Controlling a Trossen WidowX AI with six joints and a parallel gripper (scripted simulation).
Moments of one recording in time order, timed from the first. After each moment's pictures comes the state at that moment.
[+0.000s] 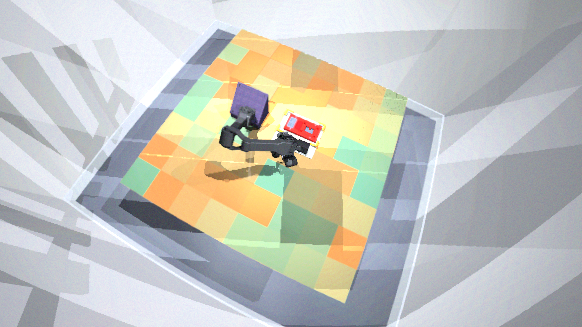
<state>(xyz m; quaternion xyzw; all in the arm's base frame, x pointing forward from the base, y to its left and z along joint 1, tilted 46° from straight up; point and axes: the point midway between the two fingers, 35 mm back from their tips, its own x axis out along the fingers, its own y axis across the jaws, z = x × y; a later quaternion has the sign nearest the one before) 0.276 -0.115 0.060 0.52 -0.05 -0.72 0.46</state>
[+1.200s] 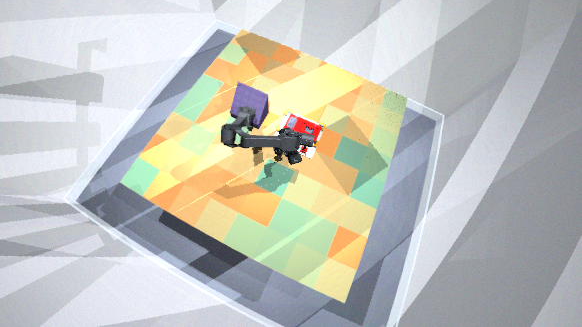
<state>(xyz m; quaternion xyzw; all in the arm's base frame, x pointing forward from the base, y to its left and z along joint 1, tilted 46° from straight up) 0.292 -0.075 0.099 0.52 -0.03 -0.71 0.48</state>
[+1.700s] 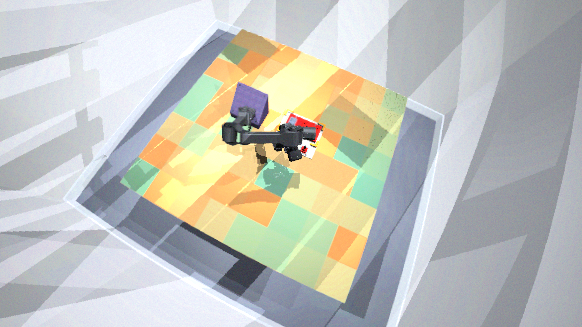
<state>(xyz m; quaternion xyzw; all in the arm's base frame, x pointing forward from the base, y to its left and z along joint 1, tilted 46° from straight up) 0.290 -0.042 0.132 0.52 -0.04 -0.72 0.47</state>
